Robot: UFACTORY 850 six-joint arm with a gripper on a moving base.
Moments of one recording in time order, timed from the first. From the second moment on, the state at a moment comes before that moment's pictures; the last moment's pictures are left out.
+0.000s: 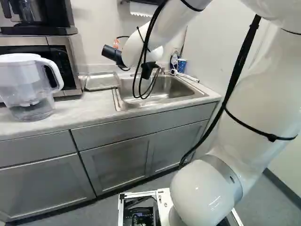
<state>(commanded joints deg) 20.5 -0.4 -52.6 -16.2 23.9 135.6</state>
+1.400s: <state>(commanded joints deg) 20.5 -0.4 -52.6 -16.2 23.9 109.1</state>
